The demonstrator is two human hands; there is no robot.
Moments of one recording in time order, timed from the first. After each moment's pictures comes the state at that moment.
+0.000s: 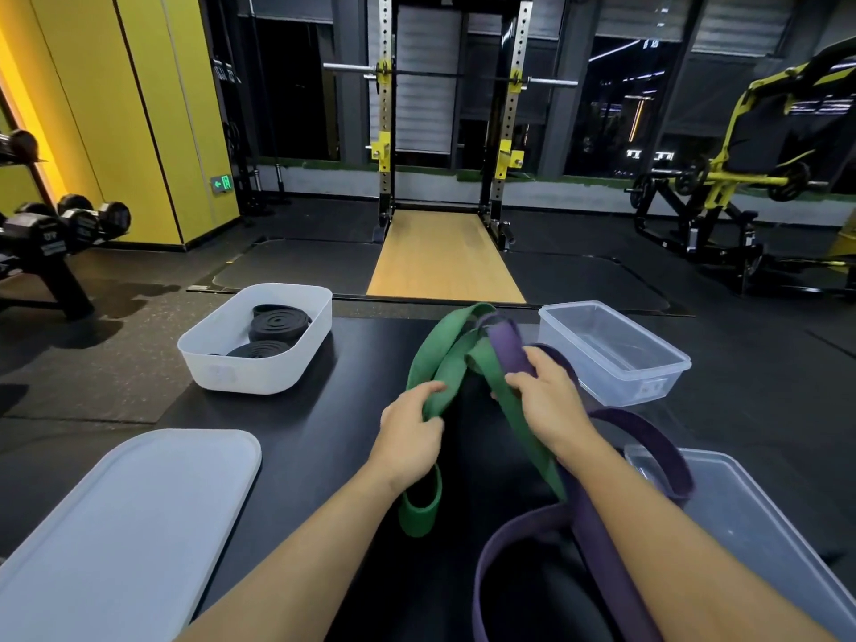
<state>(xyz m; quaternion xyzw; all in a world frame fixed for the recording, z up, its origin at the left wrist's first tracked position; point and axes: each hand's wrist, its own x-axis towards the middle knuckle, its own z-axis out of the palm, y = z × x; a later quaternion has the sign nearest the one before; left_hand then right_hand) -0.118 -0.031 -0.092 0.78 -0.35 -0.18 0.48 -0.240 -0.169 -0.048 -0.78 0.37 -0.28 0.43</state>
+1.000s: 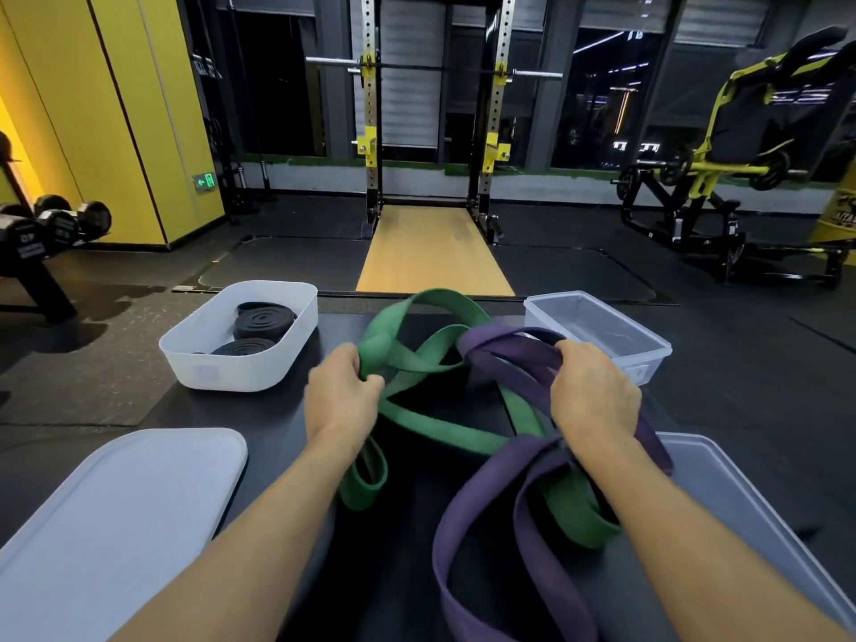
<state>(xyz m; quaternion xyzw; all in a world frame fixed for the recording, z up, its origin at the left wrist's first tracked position) -0.084 -0.012 -0.066 0.85 -0.22 0.06 0.48 -0.277 -0.186 -0.033 -0.83 0.51 -0.22 0.01</state>
